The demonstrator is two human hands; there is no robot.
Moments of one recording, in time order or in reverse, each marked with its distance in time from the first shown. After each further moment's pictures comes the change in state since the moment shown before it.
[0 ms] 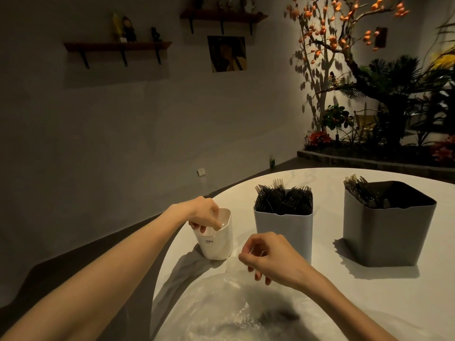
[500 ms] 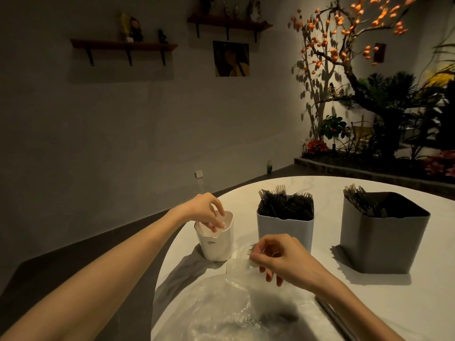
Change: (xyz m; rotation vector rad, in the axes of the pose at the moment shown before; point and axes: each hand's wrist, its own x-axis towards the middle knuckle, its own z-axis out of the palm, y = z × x) left_hand 0.000 -0.014 0.000 -0.309 0.125 0.110; right_hand -0.012 -0.005 -0.015 0.051 0.008 0.018
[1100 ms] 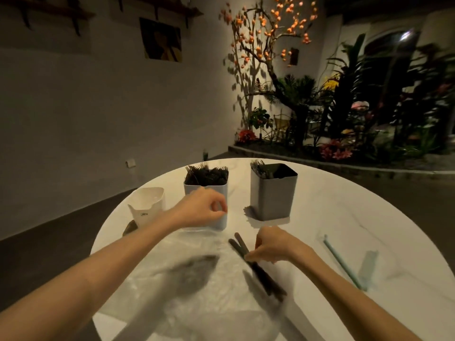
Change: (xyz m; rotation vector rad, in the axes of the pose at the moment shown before) left_hand -0.098 0.164 0.085 0.081 0.104 0.513; right_hand -0.122 0.045 -0.062 -0.599 -0.057 0.539
